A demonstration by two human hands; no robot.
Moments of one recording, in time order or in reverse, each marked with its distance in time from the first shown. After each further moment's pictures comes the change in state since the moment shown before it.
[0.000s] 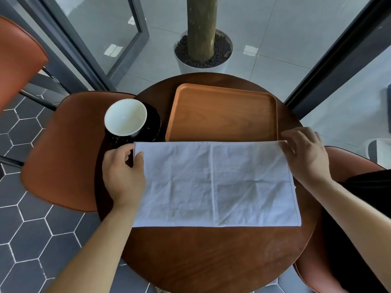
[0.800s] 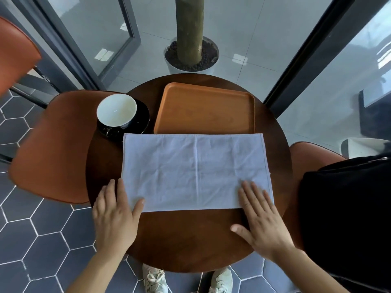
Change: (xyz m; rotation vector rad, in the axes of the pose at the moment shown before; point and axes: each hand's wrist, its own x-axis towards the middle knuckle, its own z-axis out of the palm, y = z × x) left_hand -0.111 -0.051 -0.042 0.581 -0.404 0.149; right_hand -0.188 -0.020 -0.006 -0.316 -0.494 -0.331
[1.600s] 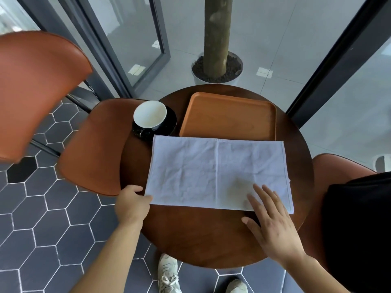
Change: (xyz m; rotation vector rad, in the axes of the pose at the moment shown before) left_hand 0.019 0.000 -0.028 -0.668 -0.056 -0.639; right_hand 0.009 -0.025 -0.013 0.234 0.244 -0.016
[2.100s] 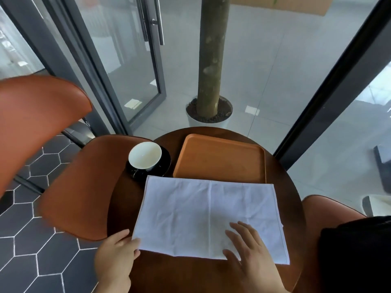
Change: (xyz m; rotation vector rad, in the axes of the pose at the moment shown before) left_hand -0.003 -0.005 0.004 -0.636 0.038 -0.189; right_hand 0.047 -0.026 -0.003 0.050 0.046 -0.012
